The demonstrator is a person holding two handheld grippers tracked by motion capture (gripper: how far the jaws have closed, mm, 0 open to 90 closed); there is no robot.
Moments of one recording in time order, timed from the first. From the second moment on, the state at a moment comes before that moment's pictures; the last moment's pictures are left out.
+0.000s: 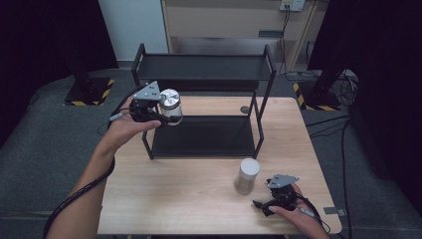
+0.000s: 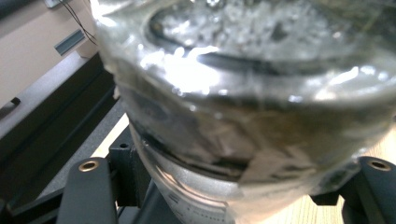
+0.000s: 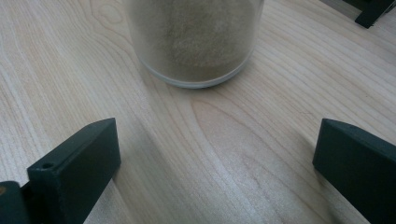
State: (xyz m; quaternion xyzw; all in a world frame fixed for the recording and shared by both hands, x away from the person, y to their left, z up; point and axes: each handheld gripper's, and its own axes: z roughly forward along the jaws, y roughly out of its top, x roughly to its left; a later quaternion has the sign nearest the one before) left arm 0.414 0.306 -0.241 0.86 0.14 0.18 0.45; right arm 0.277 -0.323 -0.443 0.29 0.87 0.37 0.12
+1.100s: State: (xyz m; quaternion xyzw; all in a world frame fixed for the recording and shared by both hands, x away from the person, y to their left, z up) left arm 0.413 0.310 -0.177 0.86 0.12 0.19 0.46; right arm 0.277 -0.323 -0.443 0.29 0.87 0.37 0.12
